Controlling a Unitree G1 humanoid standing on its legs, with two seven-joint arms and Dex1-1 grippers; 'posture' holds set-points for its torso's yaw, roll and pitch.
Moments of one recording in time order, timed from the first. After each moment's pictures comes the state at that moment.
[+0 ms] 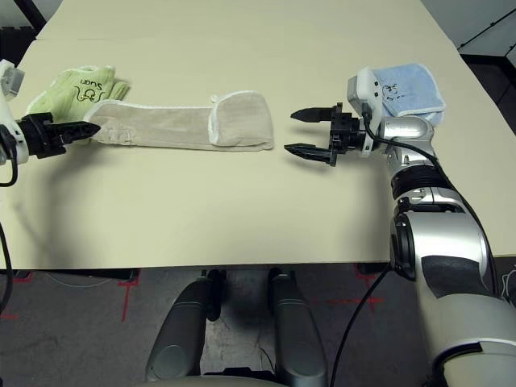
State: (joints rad) left arm -0.95 0.96 0.14 0.65 -0.41 1.05 -0.90; right arm -1.09 -0.52 -0.09 1.17 0.17 -0.34 1.51
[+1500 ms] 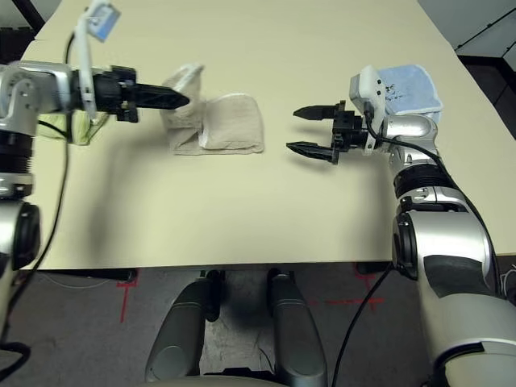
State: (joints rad) left arm -1.23 0.80 -0.18 0.45 -0.39 1.03 -1.28; right arm -1.10 -0.54 -0.09 1.17 0.16 -0.36 1.50
